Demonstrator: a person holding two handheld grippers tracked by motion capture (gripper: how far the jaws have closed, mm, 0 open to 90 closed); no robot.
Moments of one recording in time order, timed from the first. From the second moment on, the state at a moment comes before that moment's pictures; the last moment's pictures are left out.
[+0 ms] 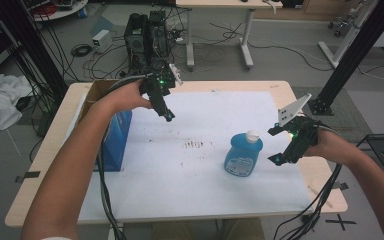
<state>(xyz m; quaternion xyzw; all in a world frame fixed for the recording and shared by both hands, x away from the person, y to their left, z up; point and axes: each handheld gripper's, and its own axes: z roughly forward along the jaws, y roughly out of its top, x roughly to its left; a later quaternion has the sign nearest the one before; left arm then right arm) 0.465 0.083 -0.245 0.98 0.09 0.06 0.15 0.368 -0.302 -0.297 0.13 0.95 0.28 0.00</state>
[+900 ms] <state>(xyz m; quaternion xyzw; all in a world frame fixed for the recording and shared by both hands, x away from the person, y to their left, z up) 0.462 0.081 -0.244 0.98 0.10 0.06 0.16 0.360 -0.308 -0.302 0.13 0.95 0.29 0.01</state>
